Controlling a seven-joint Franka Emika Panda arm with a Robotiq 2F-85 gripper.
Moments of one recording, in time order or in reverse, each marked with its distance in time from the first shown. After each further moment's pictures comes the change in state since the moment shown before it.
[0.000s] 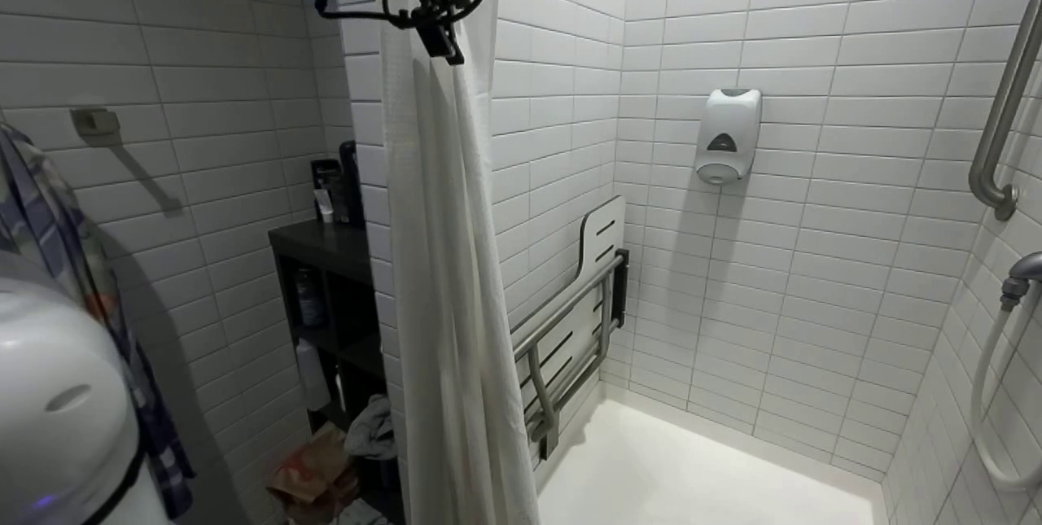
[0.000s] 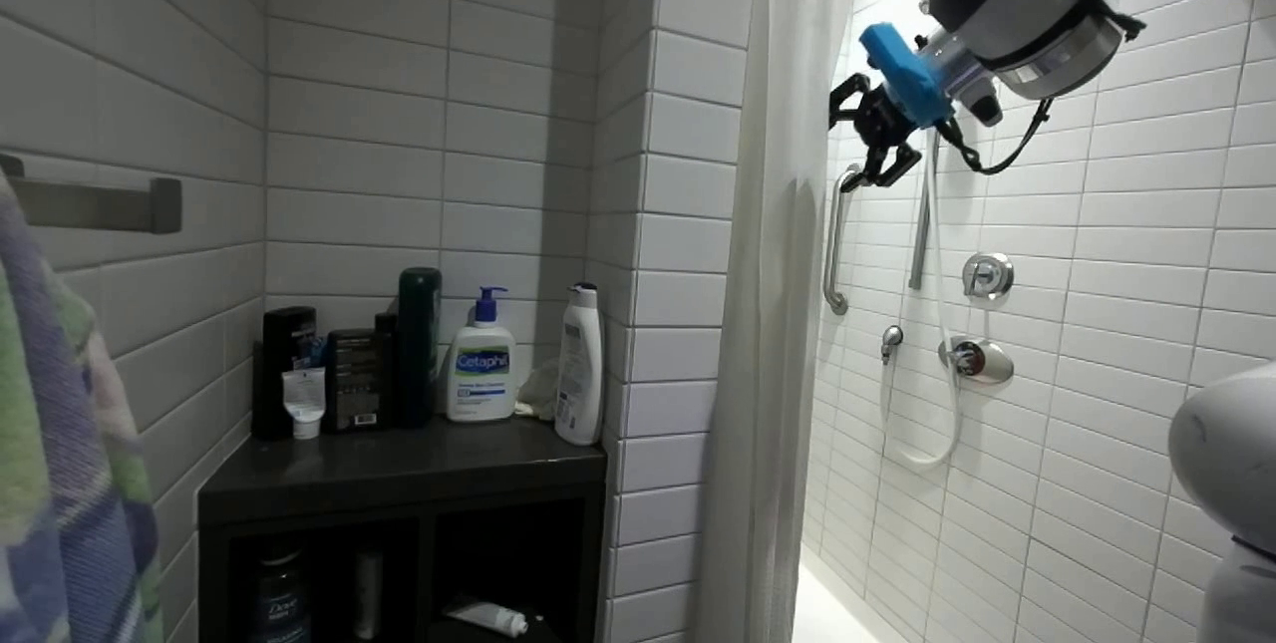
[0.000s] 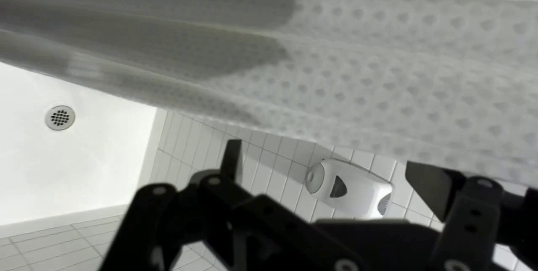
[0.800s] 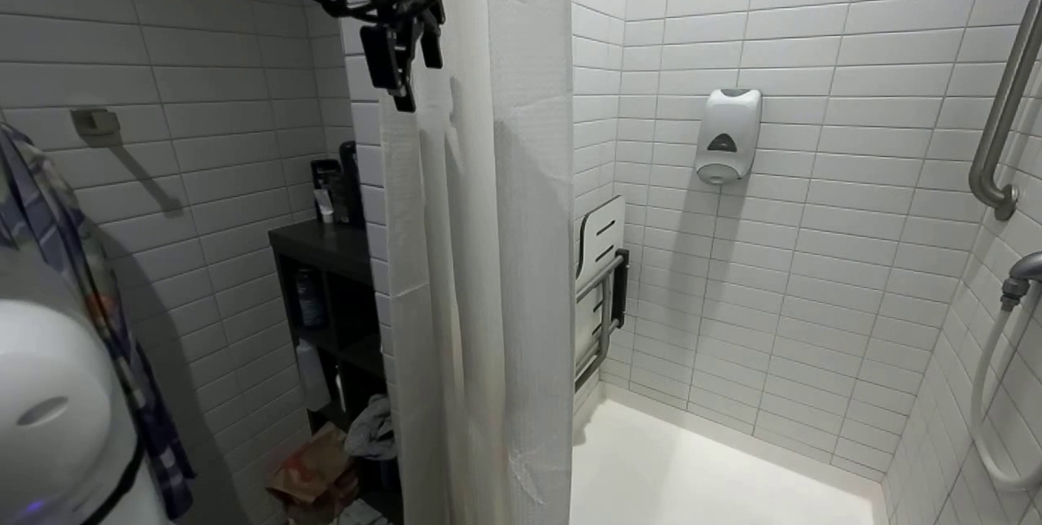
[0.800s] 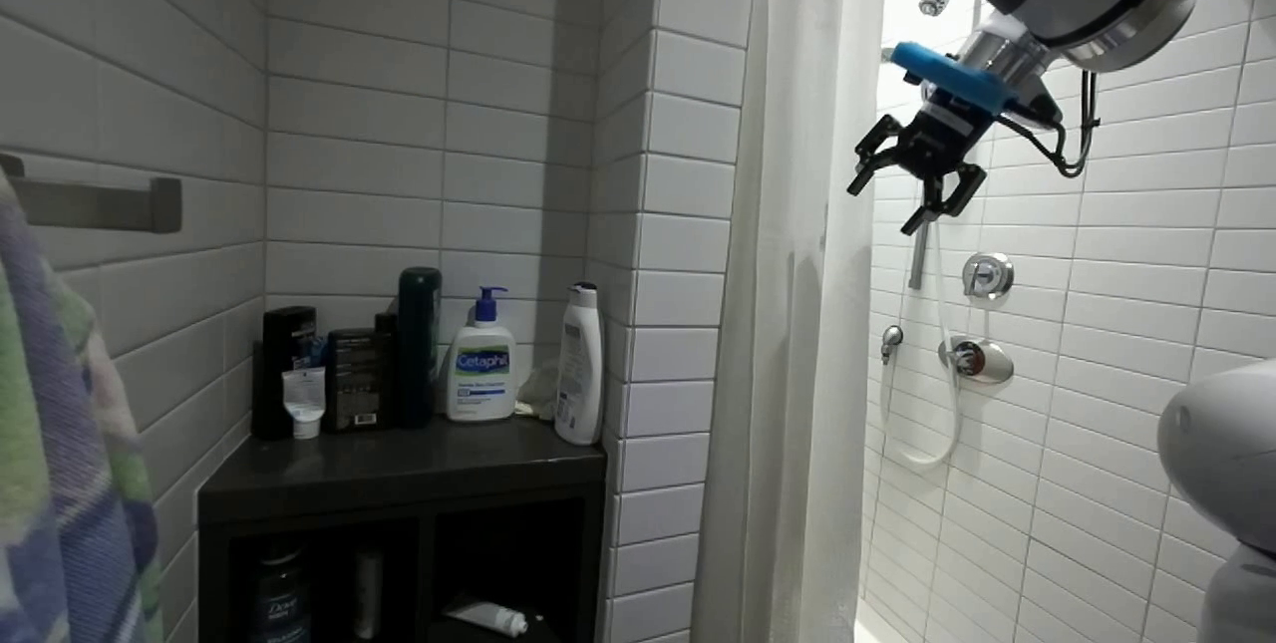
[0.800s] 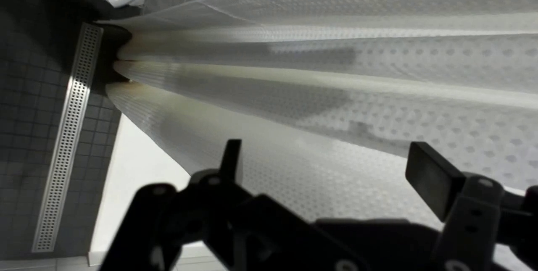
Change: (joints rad) arm -0.066 -0.085 -0.047 0.010 -0.136 -0.506 0.163
